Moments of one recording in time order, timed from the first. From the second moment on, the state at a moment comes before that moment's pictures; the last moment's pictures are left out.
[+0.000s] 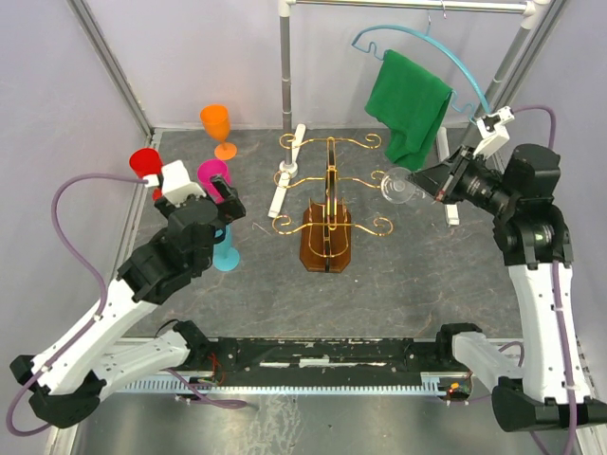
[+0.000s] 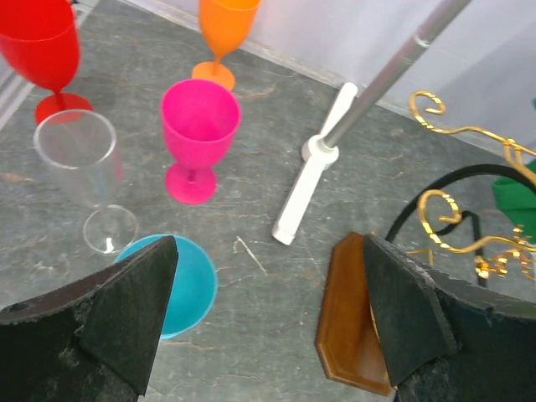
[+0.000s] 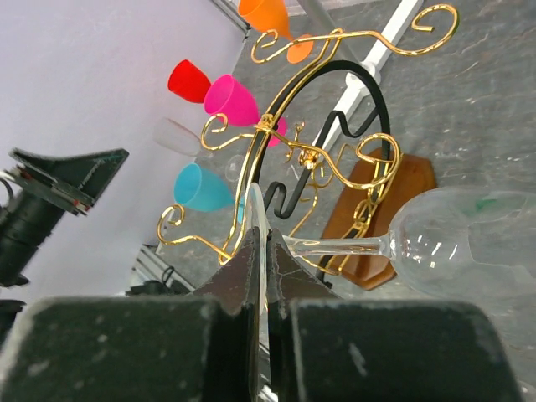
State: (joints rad) left arm -0.78 0.83 1.06 -0.60 -0.90 -0.62; right arm 0.04 0.97 1.32 -0.60 -0.65 0.57
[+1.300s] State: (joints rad) left arm -0.78 1.23 1.60 -0.61 0.11 -1.05; right arm 0.41 0.88 1.46 -0.47 -1.09 0.02
